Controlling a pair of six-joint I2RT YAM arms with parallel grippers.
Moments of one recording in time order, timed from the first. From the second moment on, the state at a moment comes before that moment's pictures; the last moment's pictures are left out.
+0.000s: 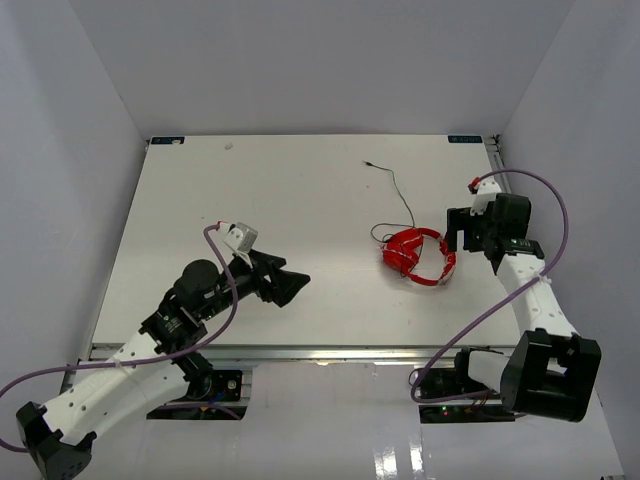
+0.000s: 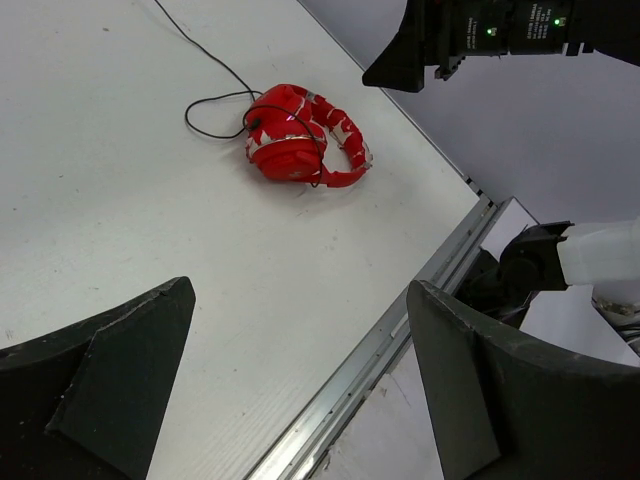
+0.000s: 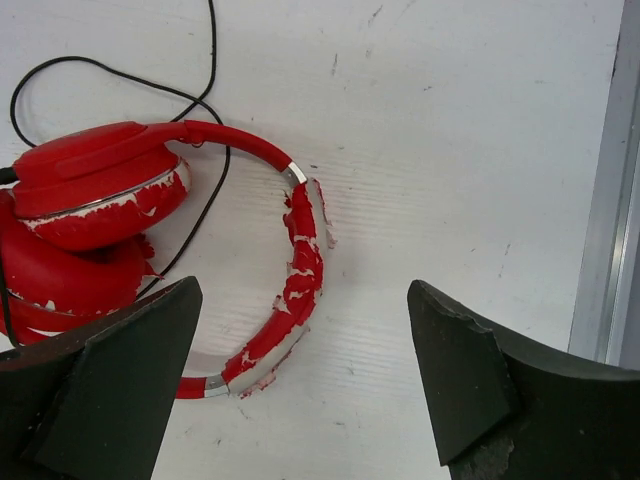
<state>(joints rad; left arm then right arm) -0.77 0.60 0.55 -0.04 0.14 -0.45 -0.11 1.17 0.80 -0.34 -0.21 -0.21</state>
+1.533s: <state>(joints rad) -0.77 0.73 0.52 0.05 0.23 -0.42 0.35 1.19 0.91 -0.35 -0.04 -0.53</state>
